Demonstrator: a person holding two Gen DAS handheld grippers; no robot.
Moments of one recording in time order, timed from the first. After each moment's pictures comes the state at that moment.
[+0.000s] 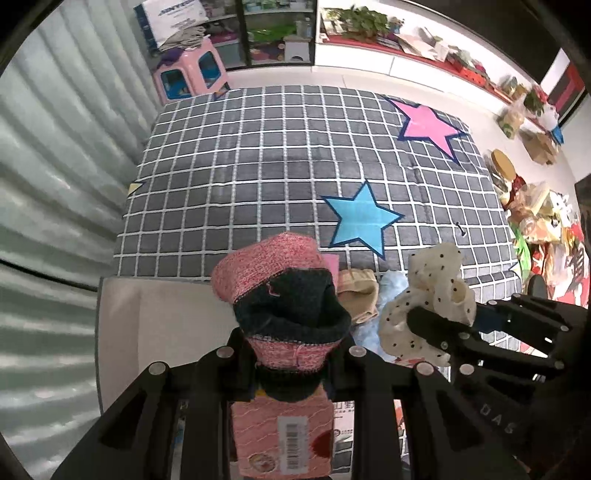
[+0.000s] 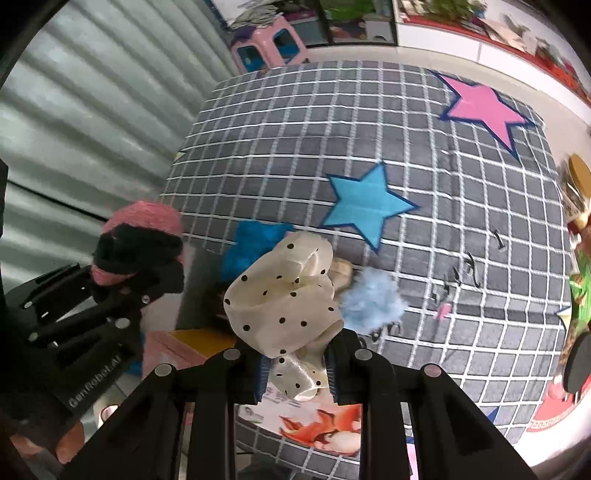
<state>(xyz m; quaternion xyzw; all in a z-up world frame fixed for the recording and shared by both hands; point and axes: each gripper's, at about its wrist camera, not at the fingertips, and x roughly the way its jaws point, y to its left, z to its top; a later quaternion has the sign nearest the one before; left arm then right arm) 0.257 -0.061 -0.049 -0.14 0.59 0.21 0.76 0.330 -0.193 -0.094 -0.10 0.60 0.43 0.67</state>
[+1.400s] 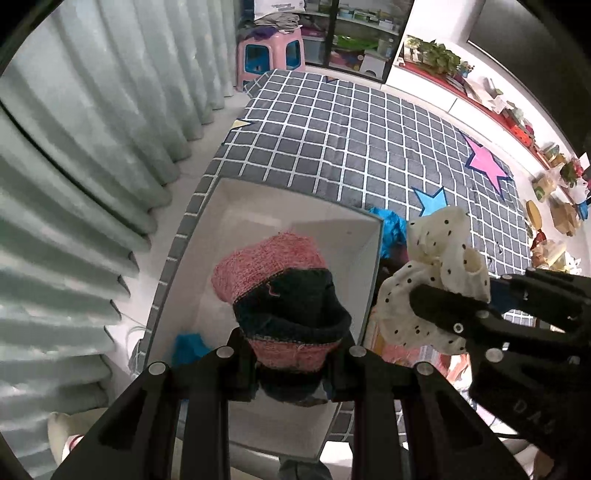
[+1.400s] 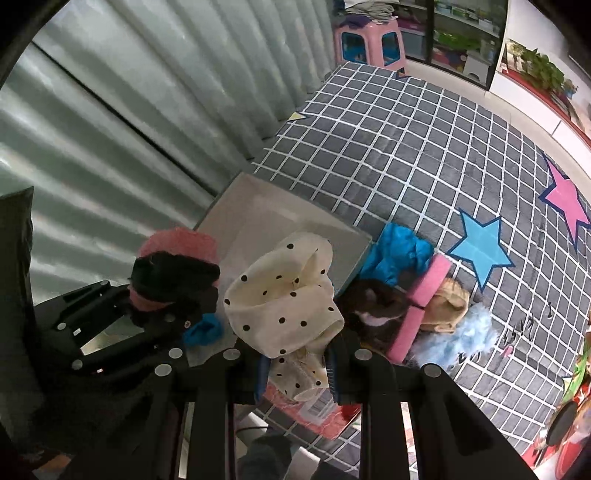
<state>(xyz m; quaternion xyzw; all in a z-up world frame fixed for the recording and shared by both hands) 0.098 -0.001 -0.041 -0.23 0.55 0.30 0.74 0.203 -0.098 -0.045 -0.20 0.55 0.52 0.63</state>
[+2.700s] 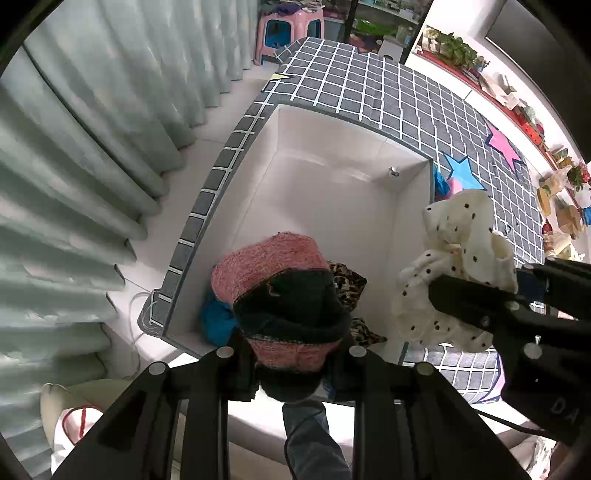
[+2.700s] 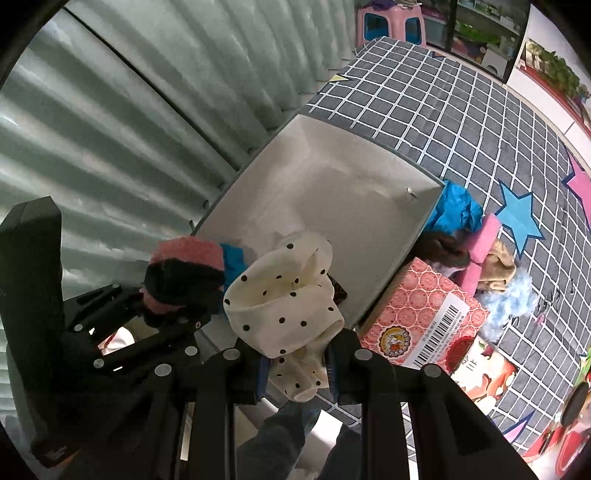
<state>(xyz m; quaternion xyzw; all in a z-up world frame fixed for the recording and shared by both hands) 0.015 0.001 -0.075 -0.26 0.57 0.30 0.72 0.123 -0.087 -0.067 -0.22 0.57 0.52 0.60</state>
